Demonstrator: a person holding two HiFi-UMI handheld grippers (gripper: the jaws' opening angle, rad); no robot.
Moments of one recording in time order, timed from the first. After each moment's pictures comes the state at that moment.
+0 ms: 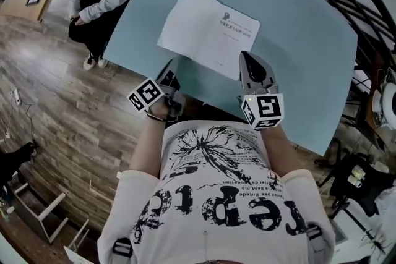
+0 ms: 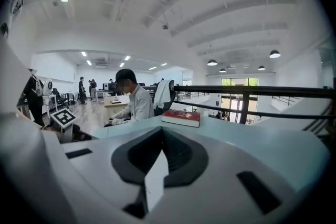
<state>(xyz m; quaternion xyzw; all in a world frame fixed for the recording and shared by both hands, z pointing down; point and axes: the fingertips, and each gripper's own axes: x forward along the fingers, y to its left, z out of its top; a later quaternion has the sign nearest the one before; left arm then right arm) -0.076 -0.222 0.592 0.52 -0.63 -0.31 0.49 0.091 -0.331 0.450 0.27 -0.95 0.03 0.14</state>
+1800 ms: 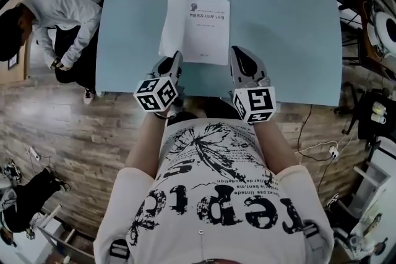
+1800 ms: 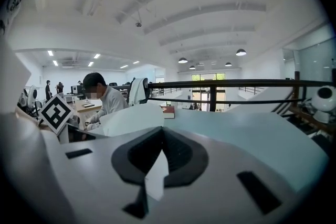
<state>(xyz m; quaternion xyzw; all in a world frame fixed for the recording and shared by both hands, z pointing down) -0.022 -0.283 0.548 0.73 -0.59 -0.02 0.35 0.132 -0.316 0.459 0.42 -0.89 0.08 0.13</state>
